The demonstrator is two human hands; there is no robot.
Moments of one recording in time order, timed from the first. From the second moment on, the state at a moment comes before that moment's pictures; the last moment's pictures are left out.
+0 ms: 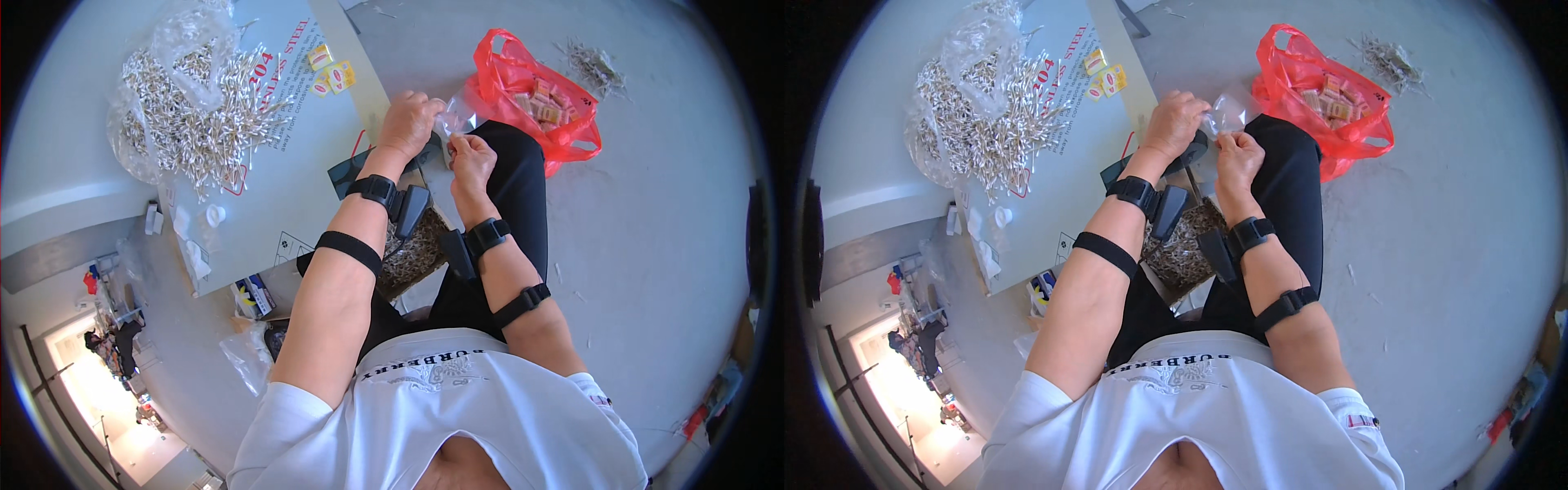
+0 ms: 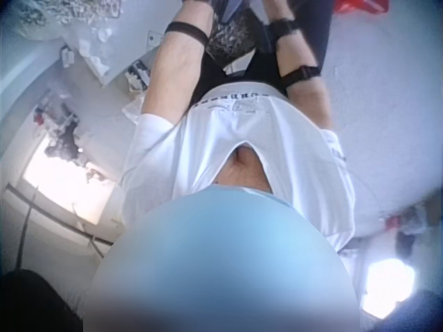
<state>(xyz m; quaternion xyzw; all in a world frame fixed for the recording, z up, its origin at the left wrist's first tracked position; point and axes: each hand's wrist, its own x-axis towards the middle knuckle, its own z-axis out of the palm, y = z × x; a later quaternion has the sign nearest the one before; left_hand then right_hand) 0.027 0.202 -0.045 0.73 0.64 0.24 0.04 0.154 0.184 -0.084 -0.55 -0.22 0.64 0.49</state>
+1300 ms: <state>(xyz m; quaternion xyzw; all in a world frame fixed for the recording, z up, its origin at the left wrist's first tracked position) 0.027 0.167 -0.018 0.74 0.60 0.31 0.02 0.168 0.167 -0.051 -0.48 -0.22 0.72 0.44</state>
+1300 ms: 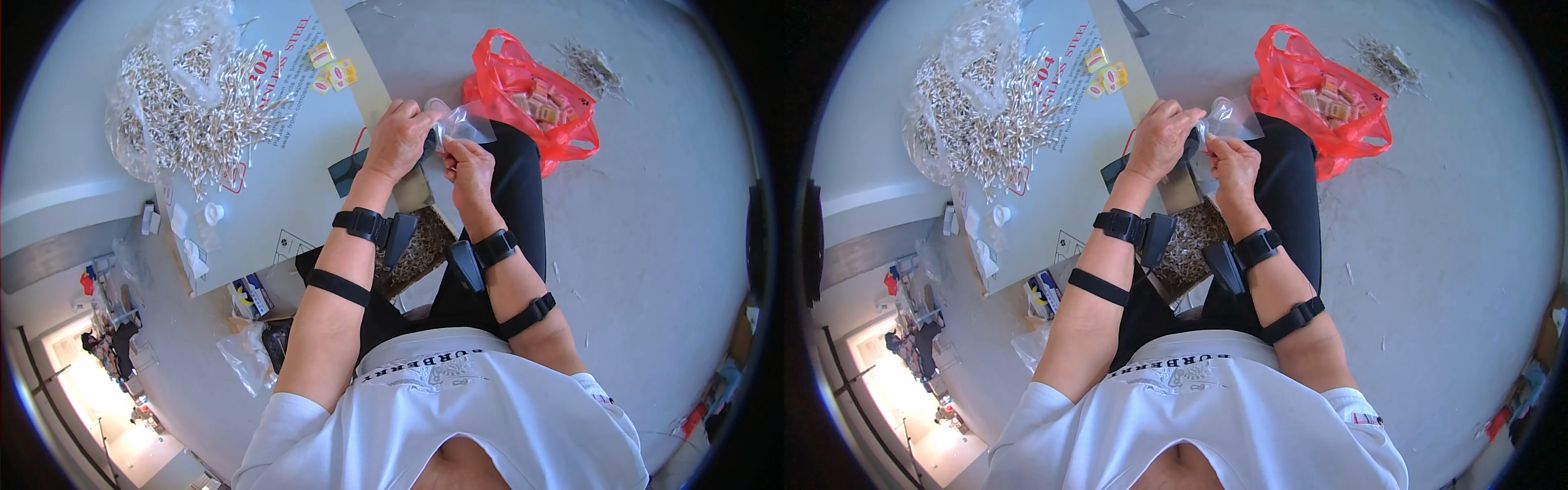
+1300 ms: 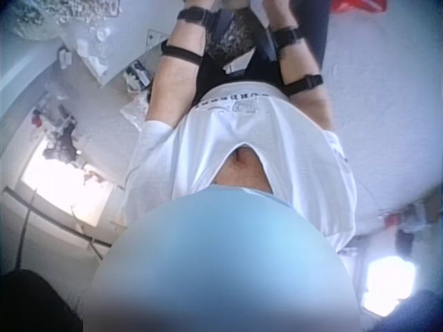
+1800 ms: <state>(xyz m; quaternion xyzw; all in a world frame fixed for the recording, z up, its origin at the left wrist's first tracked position) 0.023 0.137 -0.028 0.67 0.66 0.35 0.01 0.158 0.161 -0.047 -0.50 -0.32 0.67 0.45</state>
